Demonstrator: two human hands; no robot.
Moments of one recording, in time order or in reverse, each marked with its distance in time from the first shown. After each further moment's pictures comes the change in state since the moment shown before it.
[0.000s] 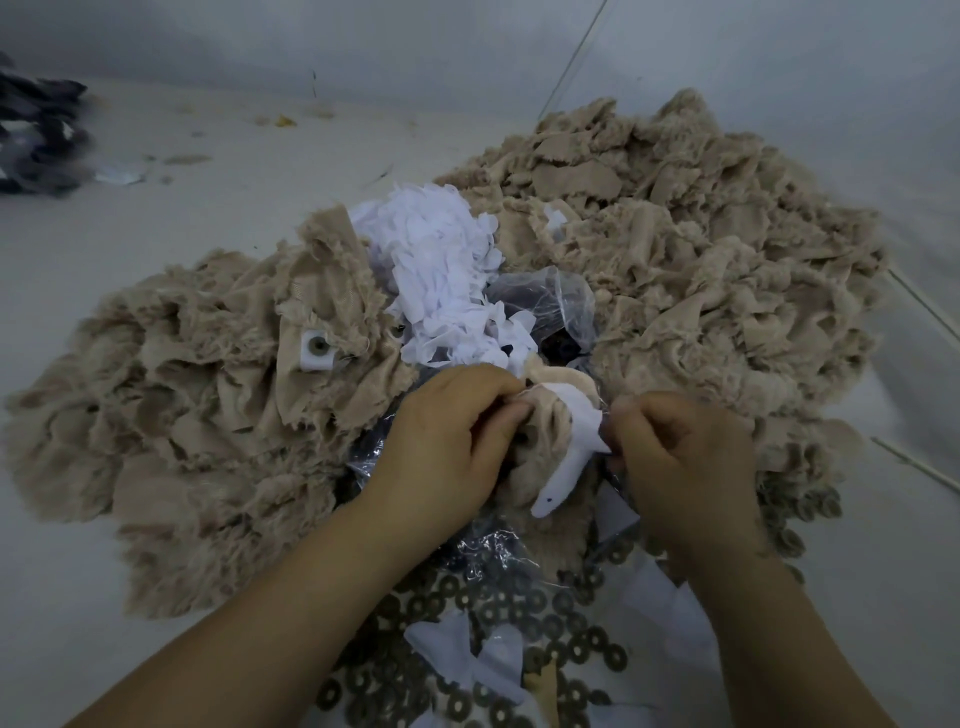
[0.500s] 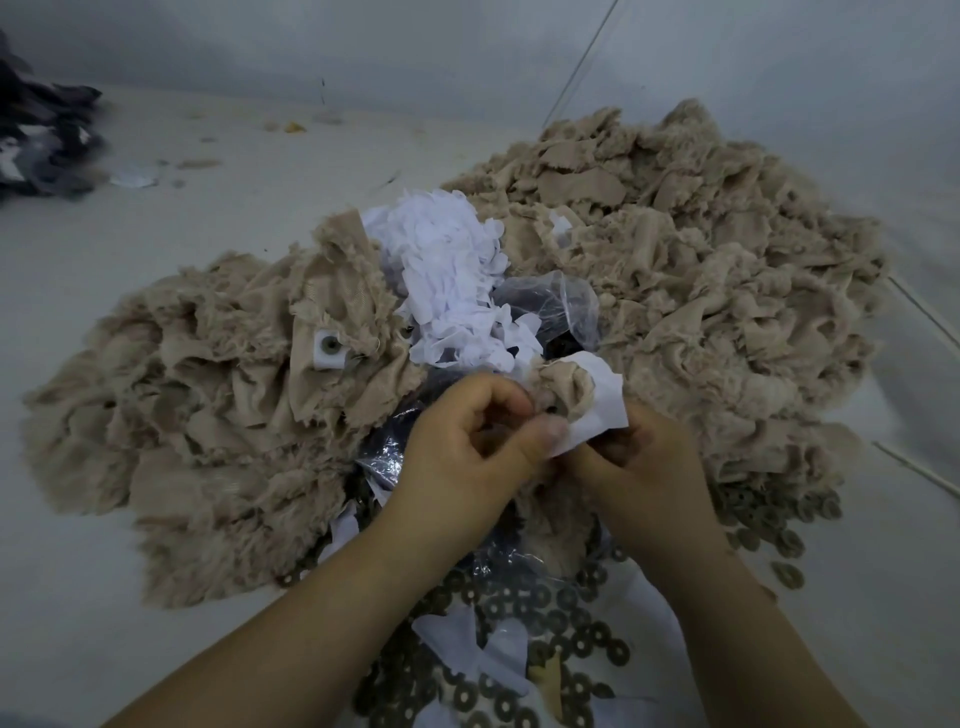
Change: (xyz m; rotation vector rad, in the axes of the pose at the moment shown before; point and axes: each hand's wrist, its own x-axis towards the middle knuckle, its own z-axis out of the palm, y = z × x) left_hand -0.013 0.023 0.004 -0.520 0.030 -0.368; right_hand -0.012 -0.015 0.014 0.397 -0.211 0.139
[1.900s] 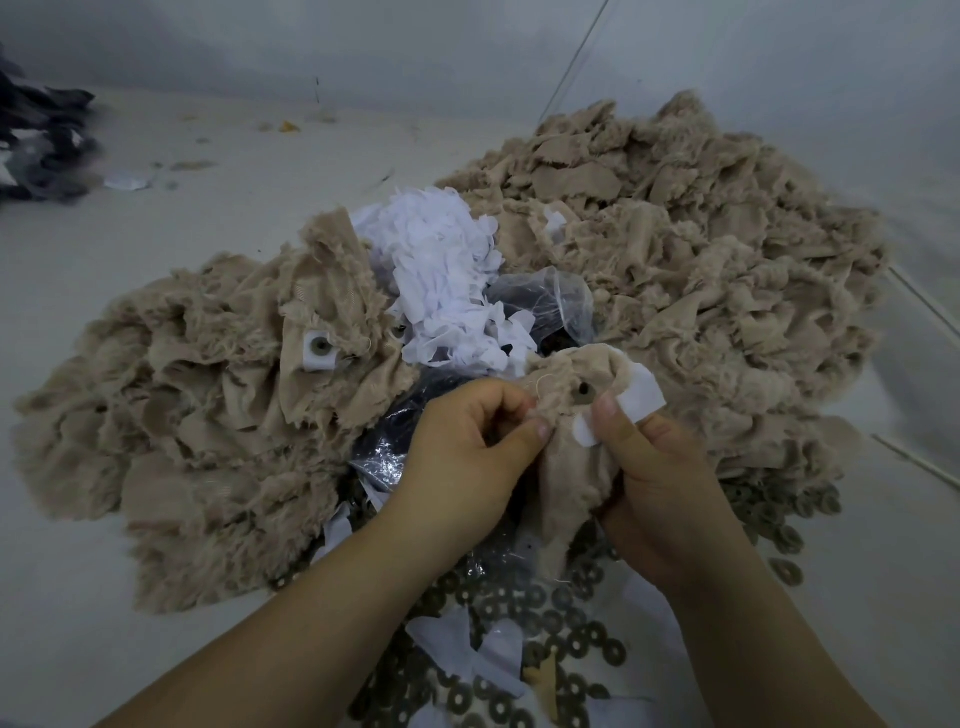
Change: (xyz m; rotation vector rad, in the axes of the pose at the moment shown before) left_hand 0.006 -0.004 0.007 -0.086 -0.044 -0.199; right_hand 0.002 0.002 -0.002 0.807 -0.125 0.311
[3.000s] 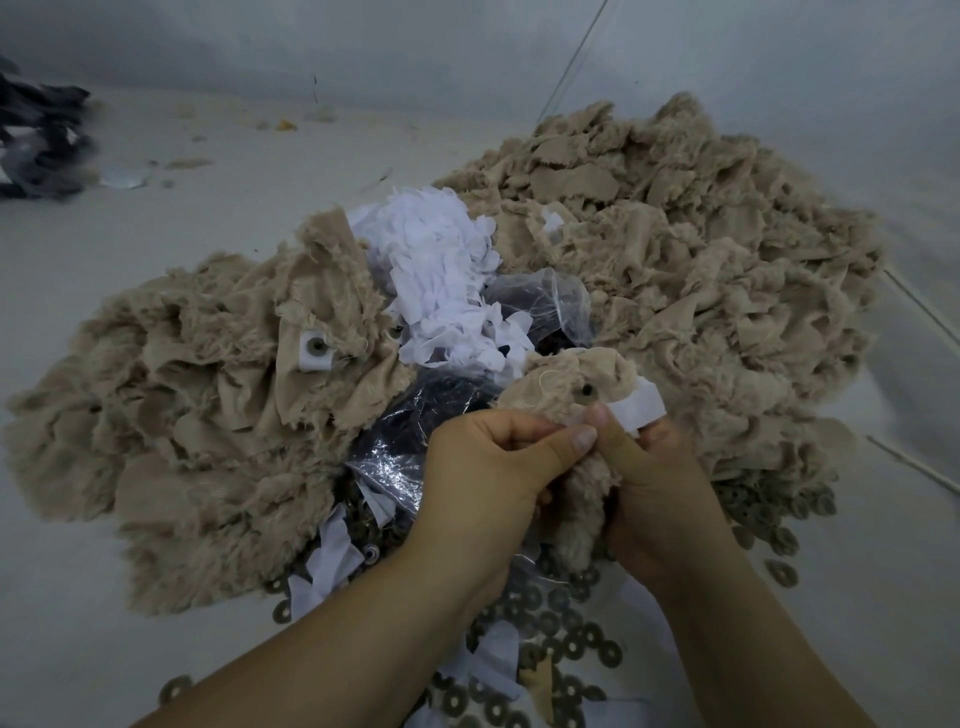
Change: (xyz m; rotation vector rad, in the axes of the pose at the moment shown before) left_hand -0.013 0.012 0.026 -0.281 0.115 -0.238; right_hand -0.001 -0.003 0.002 0.009 0.100 0.024
